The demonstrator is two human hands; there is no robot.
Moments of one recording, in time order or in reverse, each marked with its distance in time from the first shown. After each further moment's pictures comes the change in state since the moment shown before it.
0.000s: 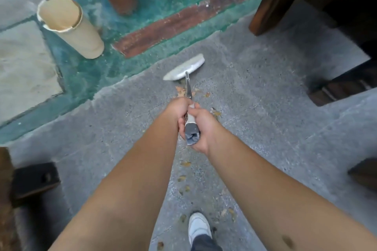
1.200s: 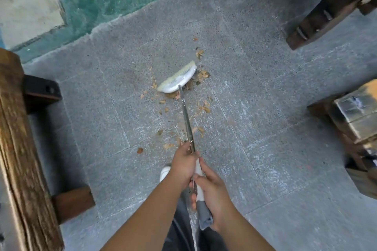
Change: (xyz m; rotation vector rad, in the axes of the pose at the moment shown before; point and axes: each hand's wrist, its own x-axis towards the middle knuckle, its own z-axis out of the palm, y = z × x) left_hand -0.241 -0.479 0.128 0.040 0.194 0.050; right_hand -0.248 0.285 -0.403 -0.292 -0.005 -0.067
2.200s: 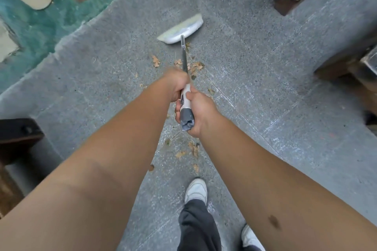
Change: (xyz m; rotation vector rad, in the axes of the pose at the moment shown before) left_hand 0.204 0.202 -0.027 0.424 -0.124 0.150; right_hand 0.163 -0.130 0.140 0.380 0.138 -0.028
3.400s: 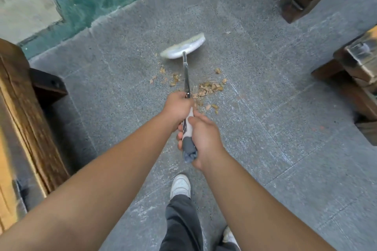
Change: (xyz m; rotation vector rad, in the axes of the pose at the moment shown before) left_hand -0.249 -0.172 -0.006 0.010 0.115 0.169; right_hand -0.170 0.190 -0.092 -0.125 -0.040 -0.113
